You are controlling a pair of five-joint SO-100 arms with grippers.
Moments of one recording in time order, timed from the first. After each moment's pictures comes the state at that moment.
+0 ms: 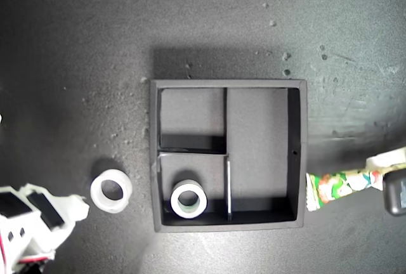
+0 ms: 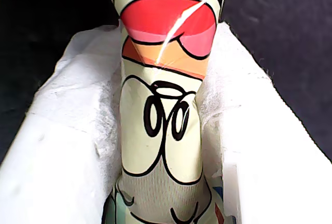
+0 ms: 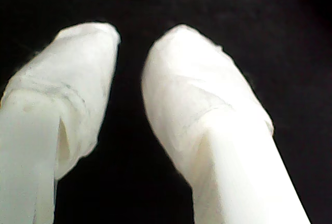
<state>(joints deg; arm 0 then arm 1) 30.7 104.2 83.1 91.9 -77.7 -14.2 135.7 141.4 41.6 109.9</state>
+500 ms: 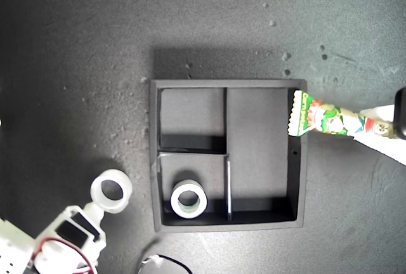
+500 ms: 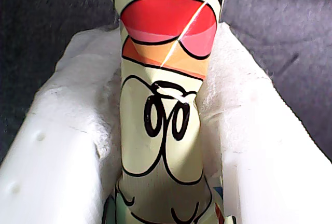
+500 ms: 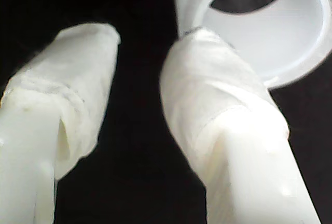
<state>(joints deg) 35.8 84.7 85.0 83.1 -83.6 -2.8 135.4 136.8 42.5 118.3</state>
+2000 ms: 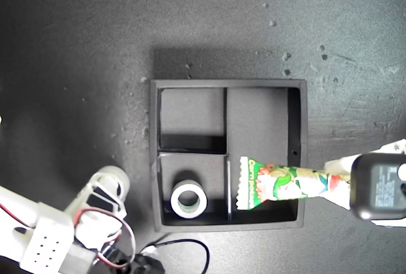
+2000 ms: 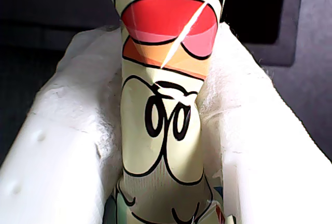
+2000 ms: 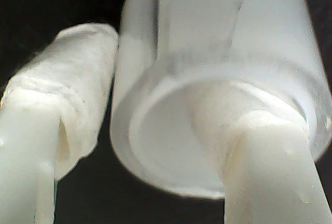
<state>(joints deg) 29.8 70.8 84.7 76.1 -81.3 -13.4 105.1 94.0 52.6 118.3</state>
